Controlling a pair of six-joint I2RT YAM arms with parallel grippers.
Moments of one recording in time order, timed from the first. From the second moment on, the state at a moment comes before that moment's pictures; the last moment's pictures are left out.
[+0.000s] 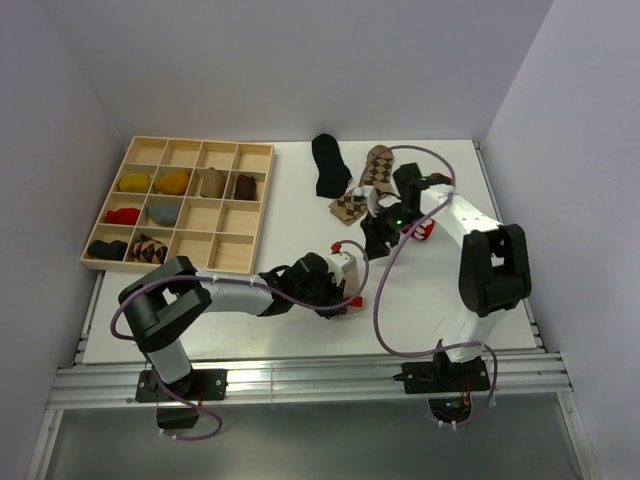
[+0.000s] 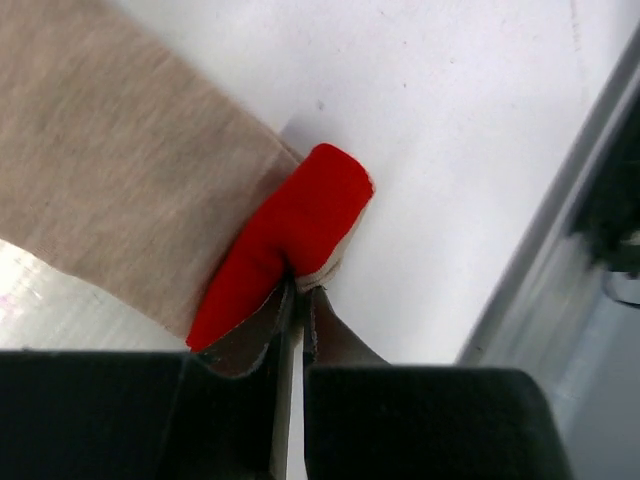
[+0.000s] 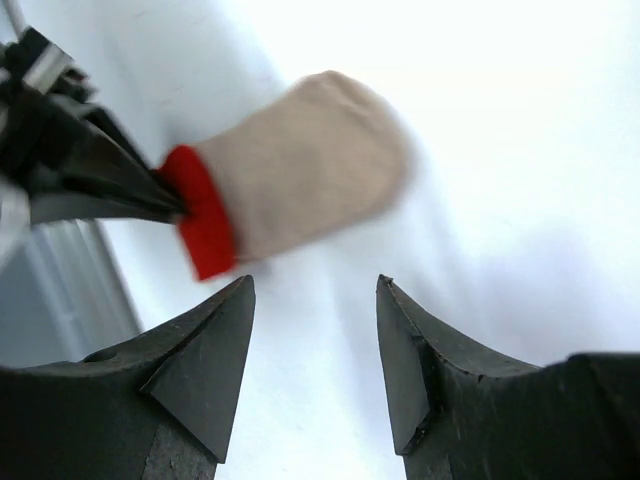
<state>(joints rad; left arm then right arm) -1.04 1.72 0.79 0.26 0.20 -0.36 0.25 1.77 1.30 -0.98 -0.75 -0.77</state>
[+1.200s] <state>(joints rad) -0.73 1.97 1.05 -0.14 0.83 -0.84 0.75 1.05 0.47 -0.31 -0.42 -0.87</state>
